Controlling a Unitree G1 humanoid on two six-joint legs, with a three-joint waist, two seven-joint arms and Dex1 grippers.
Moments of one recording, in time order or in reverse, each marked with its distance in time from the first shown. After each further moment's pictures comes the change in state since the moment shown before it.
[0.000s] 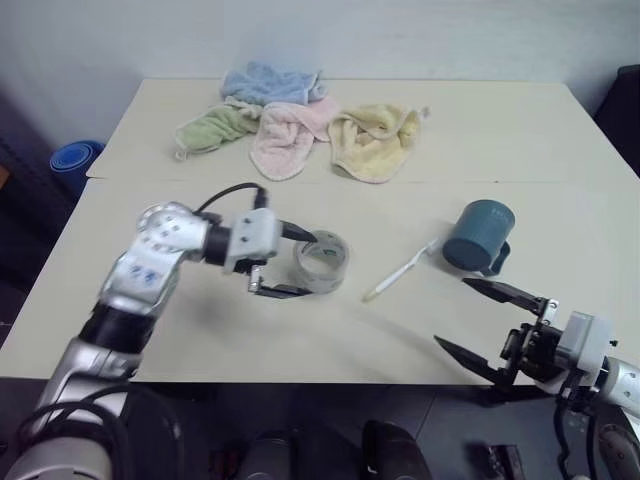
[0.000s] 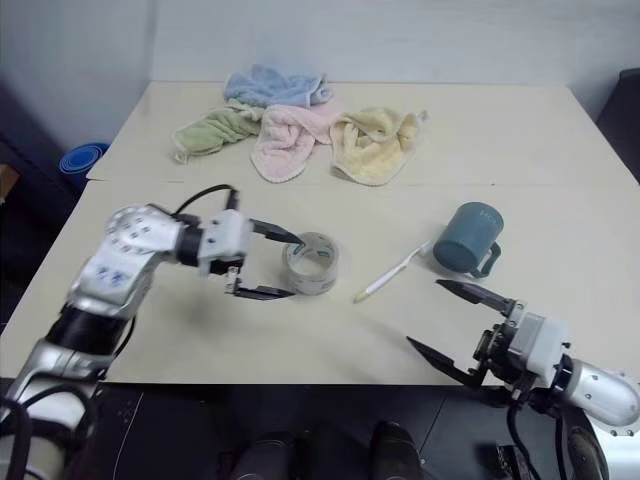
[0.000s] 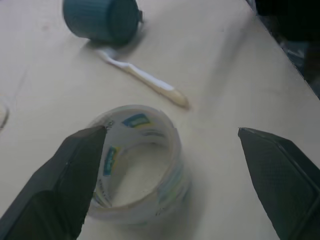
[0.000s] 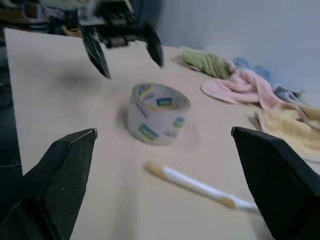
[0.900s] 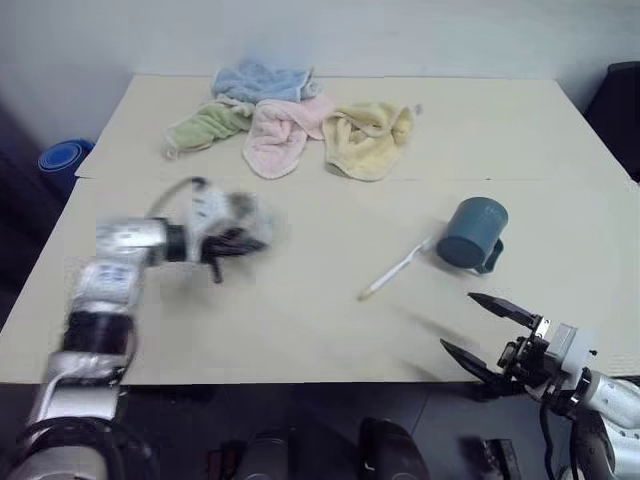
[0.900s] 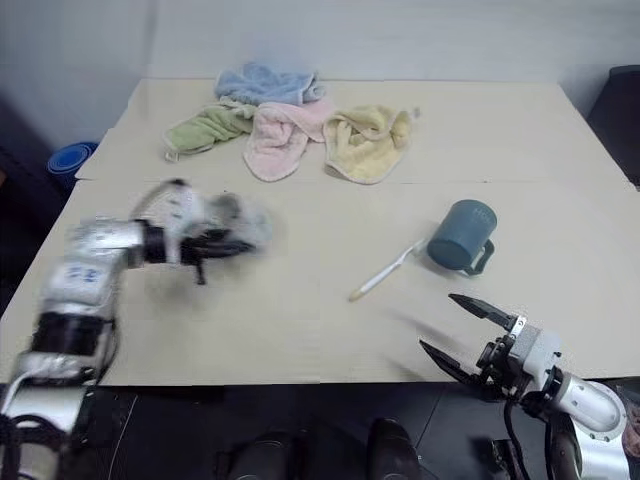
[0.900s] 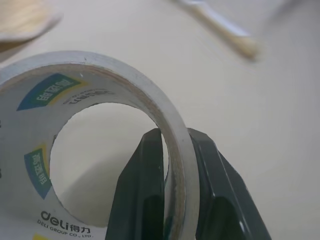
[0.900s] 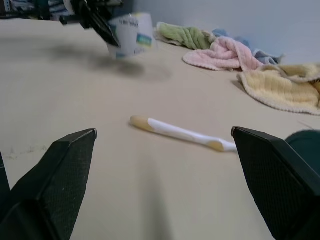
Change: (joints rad) left arm 0.175 0.055 0.296 0.016 0.038 0.257 0.174; right arm -0.034 0.110 0.001 0.363 -0.043 -0.209 0.116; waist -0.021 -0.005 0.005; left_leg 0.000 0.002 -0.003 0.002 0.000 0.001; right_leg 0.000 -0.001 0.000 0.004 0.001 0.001
